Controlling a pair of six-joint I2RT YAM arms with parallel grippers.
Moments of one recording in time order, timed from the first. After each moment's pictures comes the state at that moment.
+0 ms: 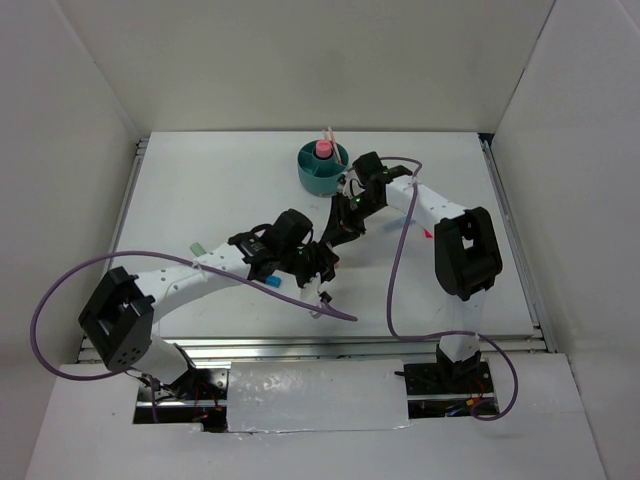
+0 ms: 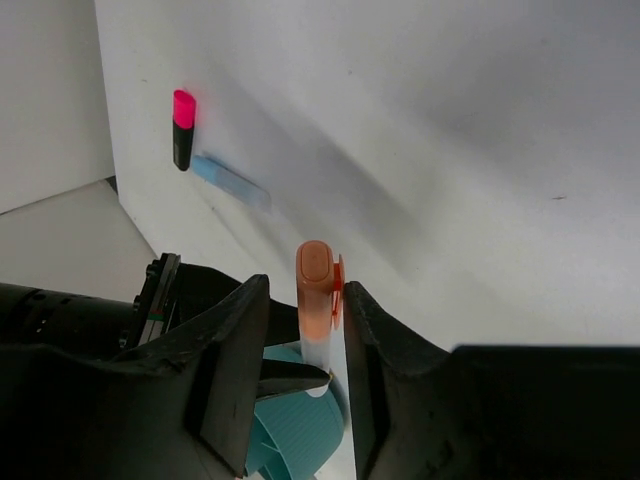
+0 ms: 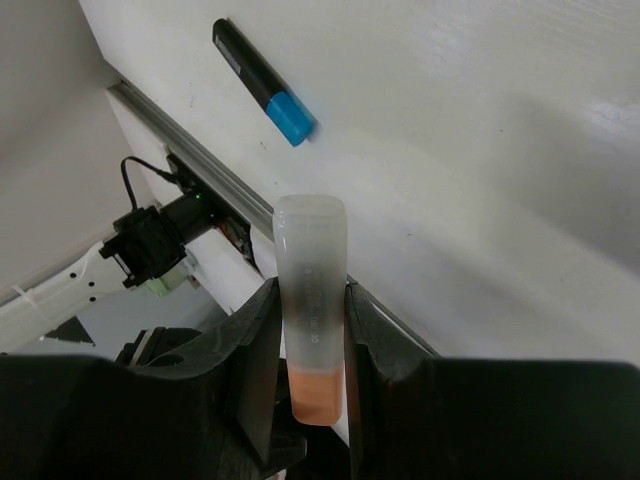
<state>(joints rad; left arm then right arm) -0.80 1.49 1.06 -0.39 0.47 1.79 0.41 1.94 1.52 -0.79 -0.74 0.48</state>
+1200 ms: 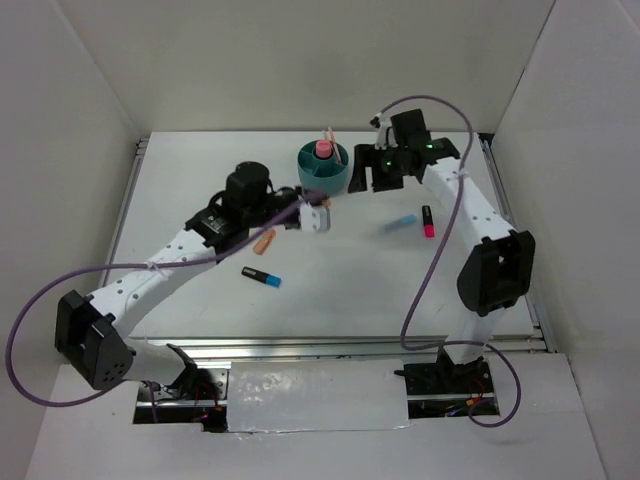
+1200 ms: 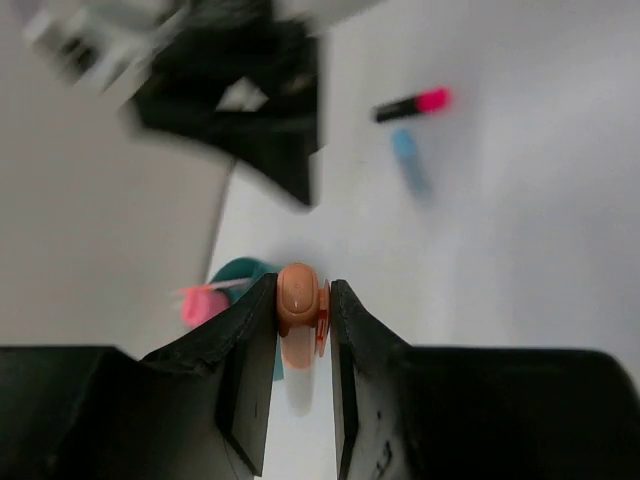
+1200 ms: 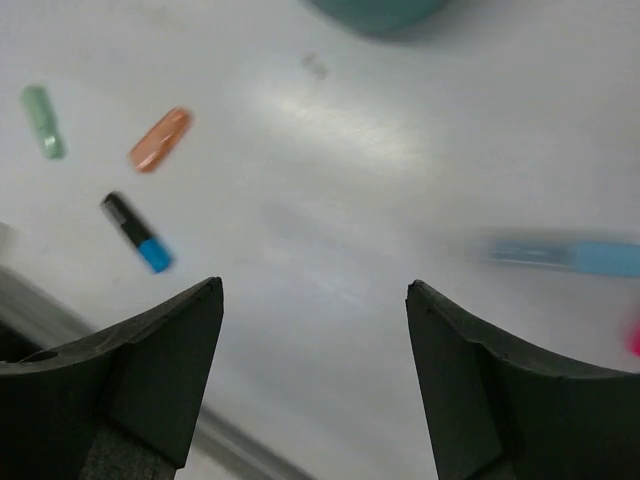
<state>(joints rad) -0.65 1.37 1.20 -0.17 0.55 0.95 0.30 1.80 1.72 -0.81 -0.40 0.21</state>
